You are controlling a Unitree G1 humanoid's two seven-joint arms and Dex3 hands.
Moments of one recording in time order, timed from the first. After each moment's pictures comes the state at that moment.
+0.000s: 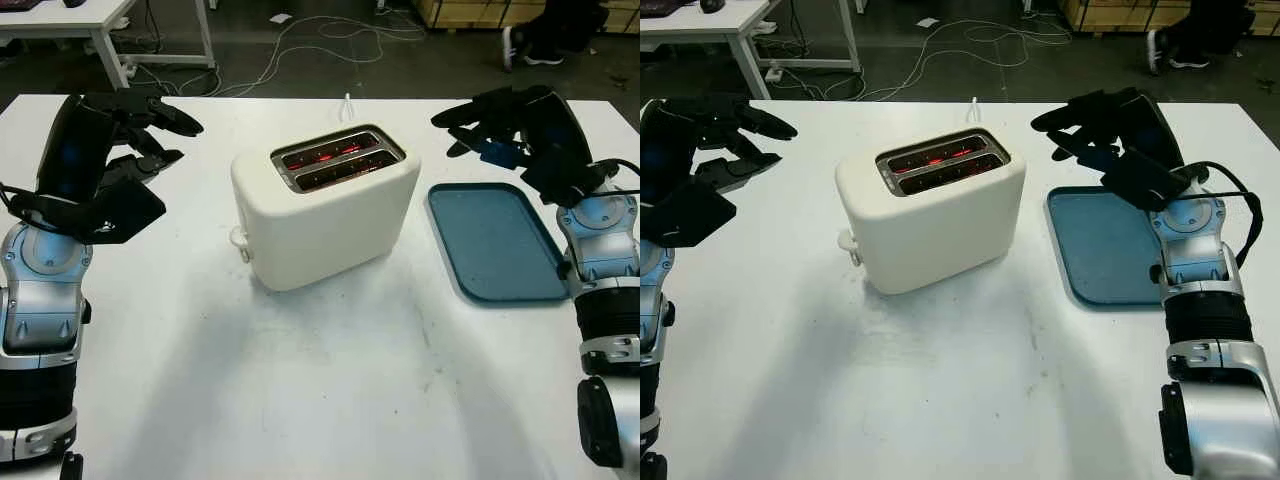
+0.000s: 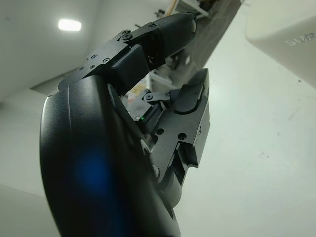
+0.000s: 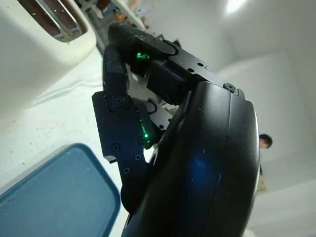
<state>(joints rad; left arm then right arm) -0.37 0.51 0.15 -0.17 0.27 0.02 -0.15 -0.67 -0.53 -0.07 0.53 -0.10 -0.34 0.28</state>
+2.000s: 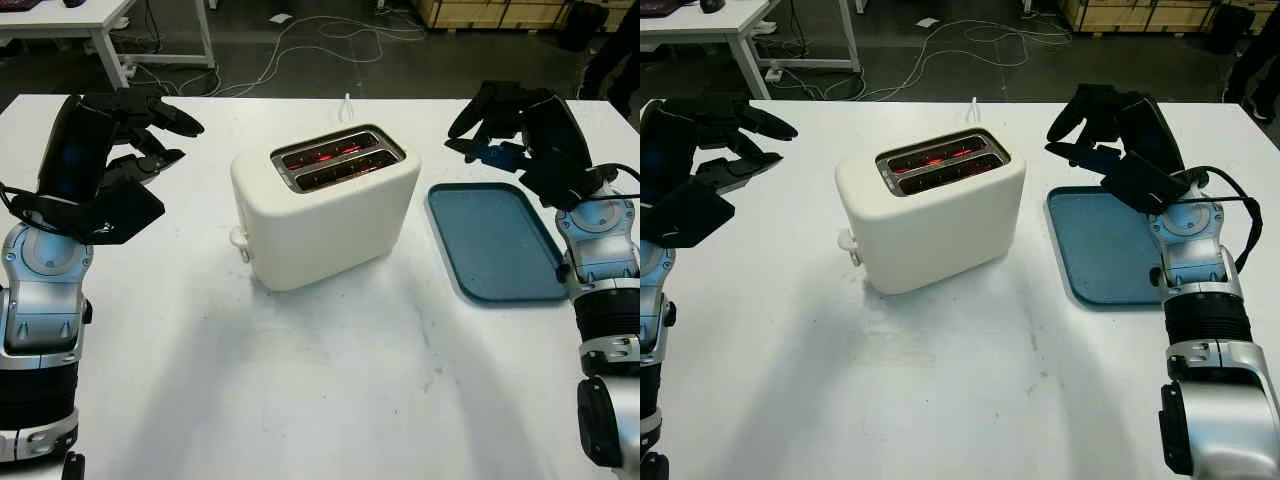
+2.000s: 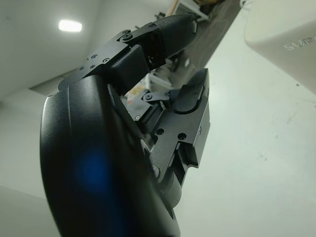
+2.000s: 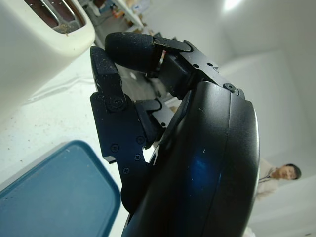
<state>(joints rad) -0.37 0.51 0.15 -0.16 0.26 0.01 -0.15 -0.67 -0.53 -0.07 0.59 -0.11 -0.40 0.27</state>
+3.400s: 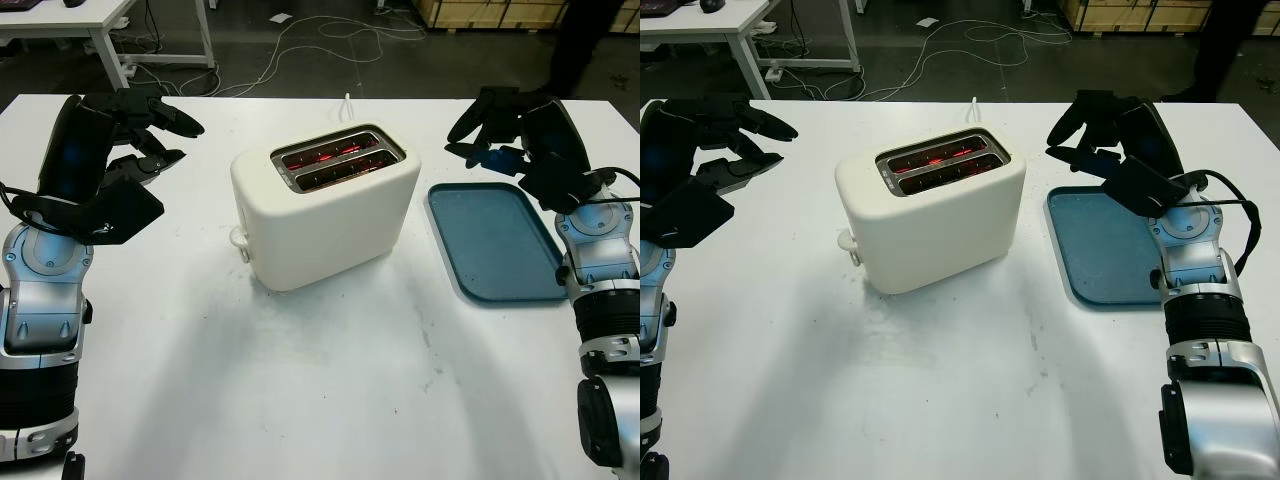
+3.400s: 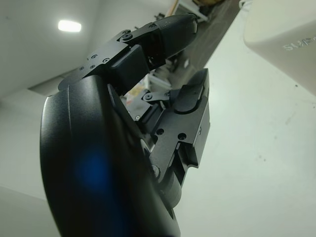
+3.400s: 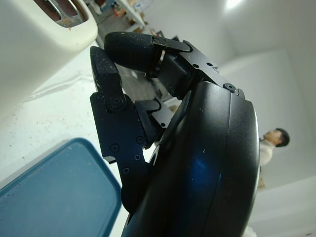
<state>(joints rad) -0.37 0.50 0.15 -0.16 0.25 0.01 -0.15 -0.67 -0.53 -0.07 0.61 -0.12 -0.42 0.27</state>
